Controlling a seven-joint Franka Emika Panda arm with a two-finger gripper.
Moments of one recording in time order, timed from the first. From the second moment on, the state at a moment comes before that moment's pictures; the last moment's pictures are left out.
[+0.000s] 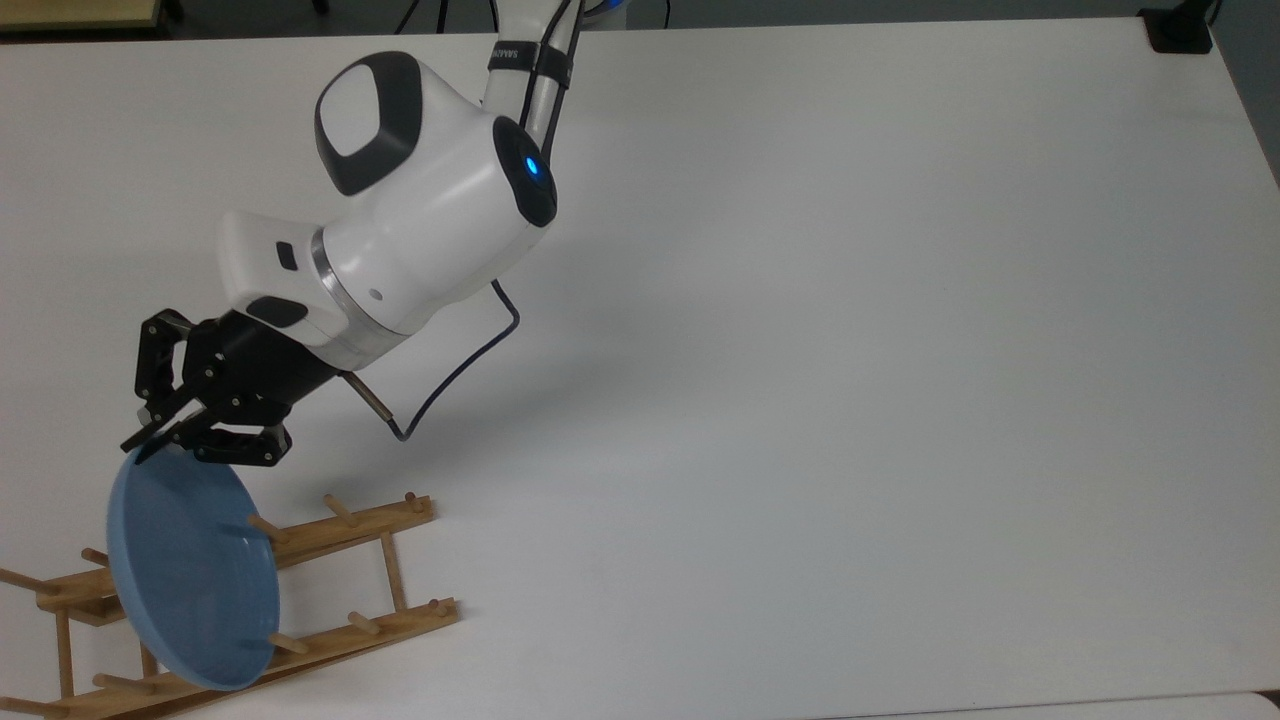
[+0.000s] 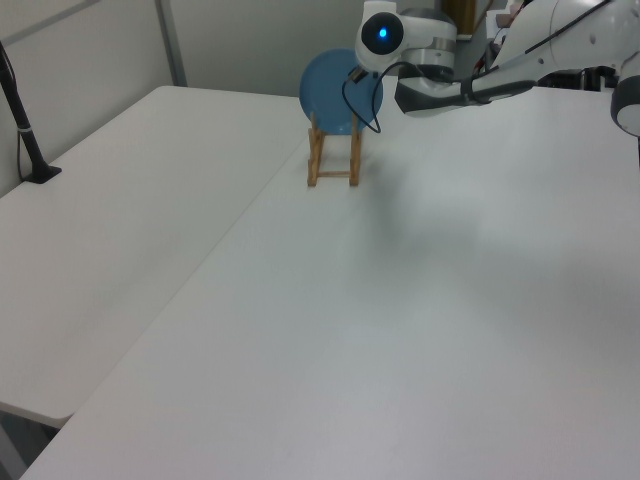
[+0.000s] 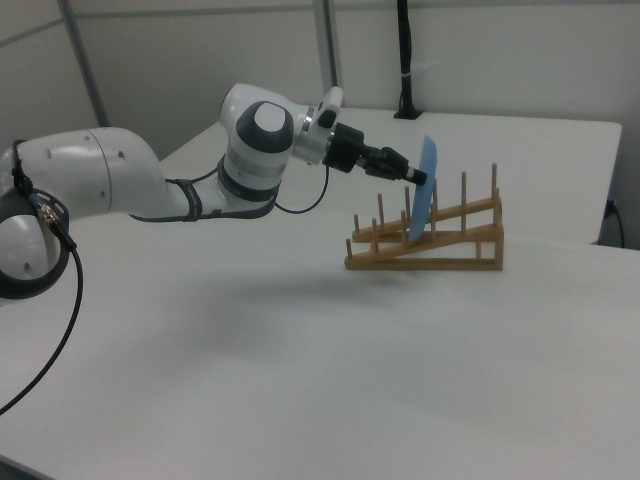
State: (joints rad) arm 0.33 0.85 -0.70 -1.14 -0.64 2.36 0.77
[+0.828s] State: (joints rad) arm 0.32 0.87 -0.70 -1.13 -0.65 2.37 0.85
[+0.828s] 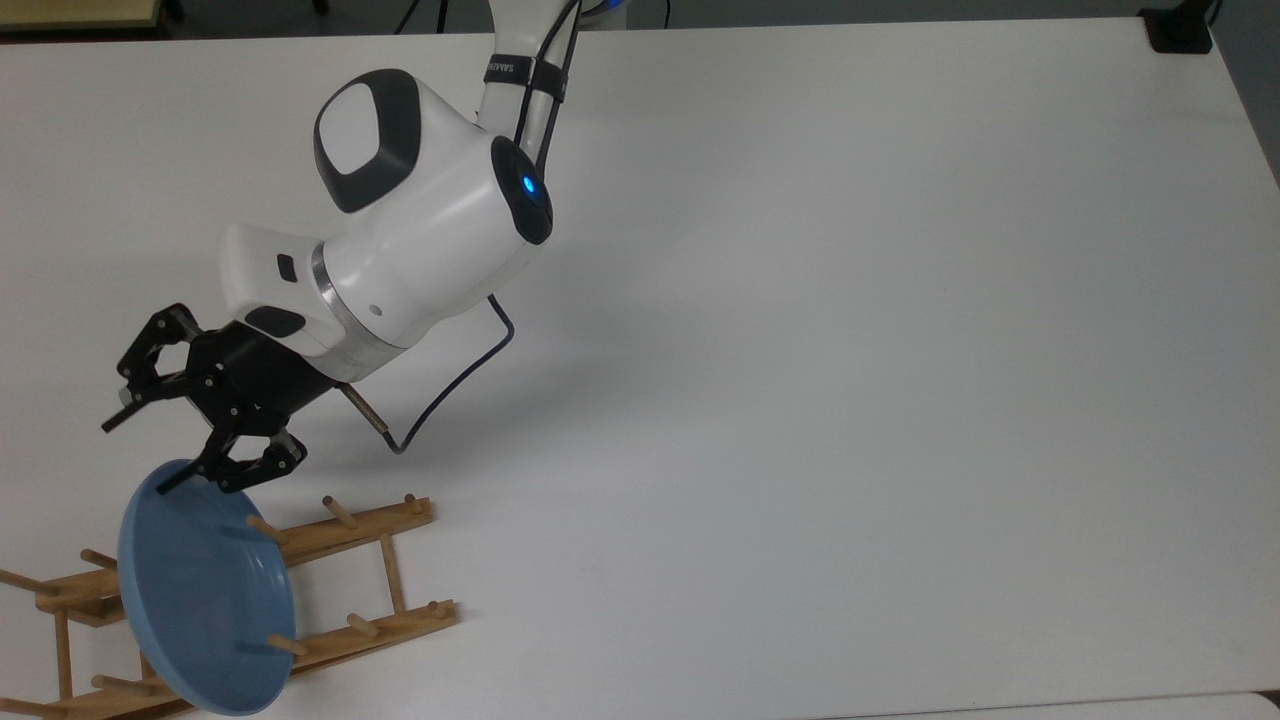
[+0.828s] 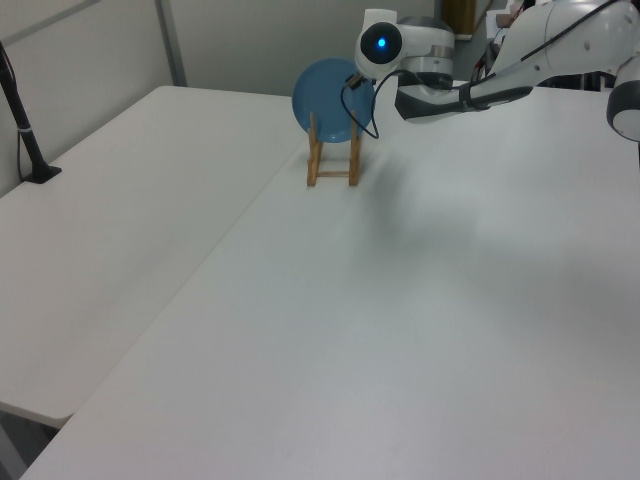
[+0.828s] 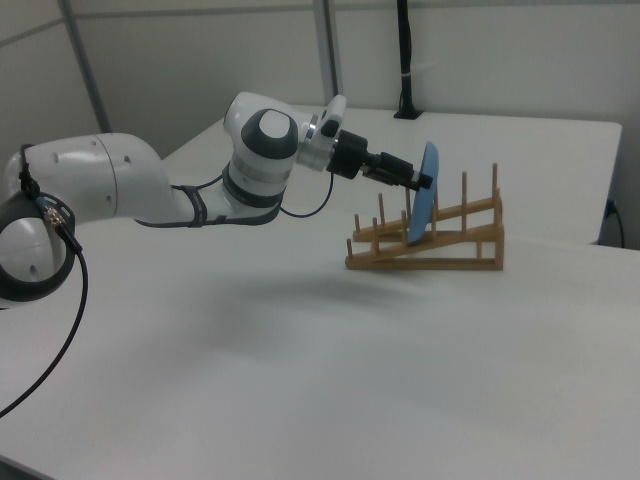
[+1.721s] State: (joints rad) arm 0.29 0.48 -0.43 -1.30 -0.33 2.33 0.87
